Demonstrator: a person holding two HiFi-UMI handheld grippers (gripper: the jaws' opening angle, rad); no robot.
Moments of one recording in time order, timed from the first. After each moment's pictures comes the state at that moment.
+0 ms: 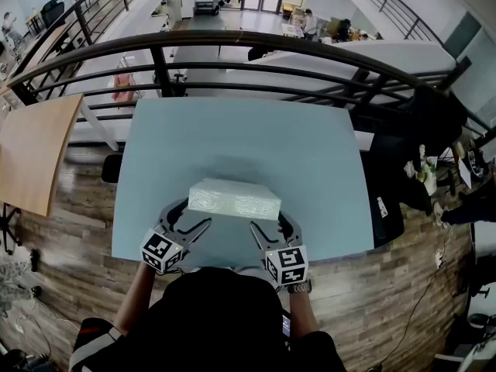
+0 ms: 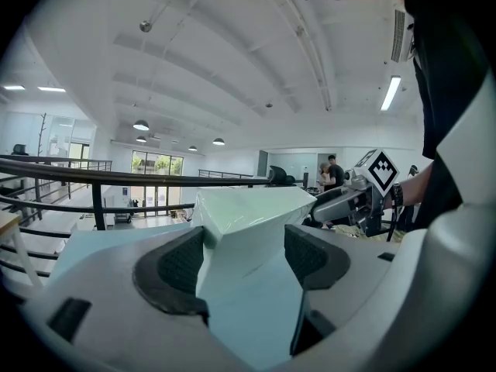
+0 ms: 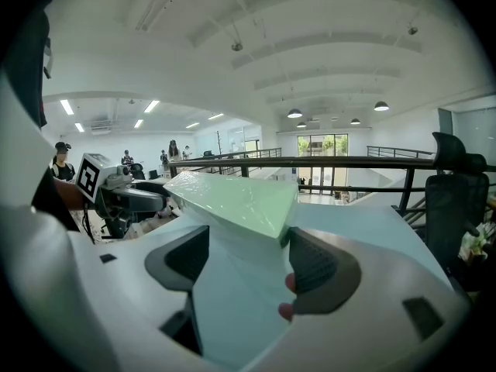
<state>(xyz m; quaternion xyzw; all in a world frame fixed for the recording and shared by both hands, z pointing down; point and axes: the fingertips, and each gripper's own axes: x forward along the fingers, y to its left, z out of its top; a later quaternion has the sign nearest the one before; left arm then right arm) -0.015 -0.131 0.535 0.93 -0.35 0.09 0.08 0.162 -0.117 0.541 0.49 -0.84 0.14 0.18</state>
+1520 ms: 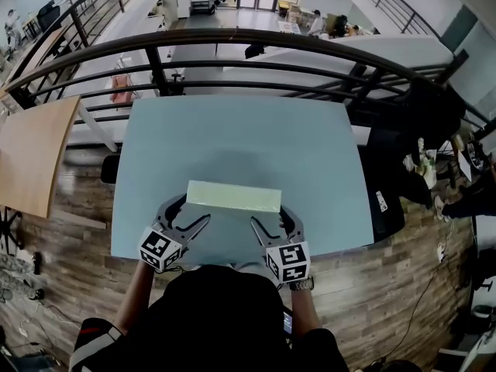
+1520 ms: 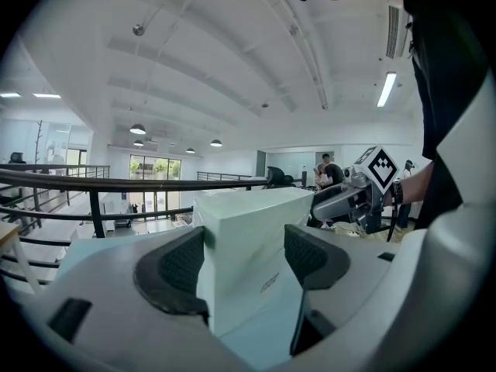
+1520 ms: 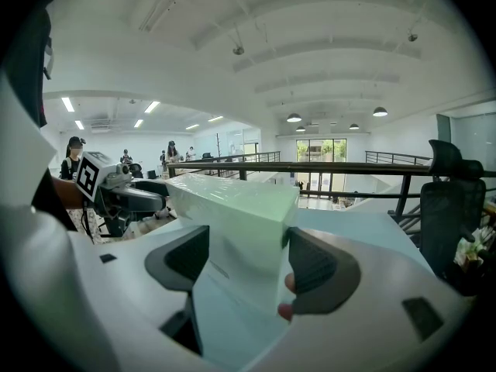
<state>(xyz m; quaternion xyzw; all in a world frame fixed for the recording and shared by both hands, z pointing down) -0.002 -0.124 0.520 0.93 -0.35 0.10 0.06 0.175 -0.110 0.527 0.50 -0.84 0.13 0.17</state>
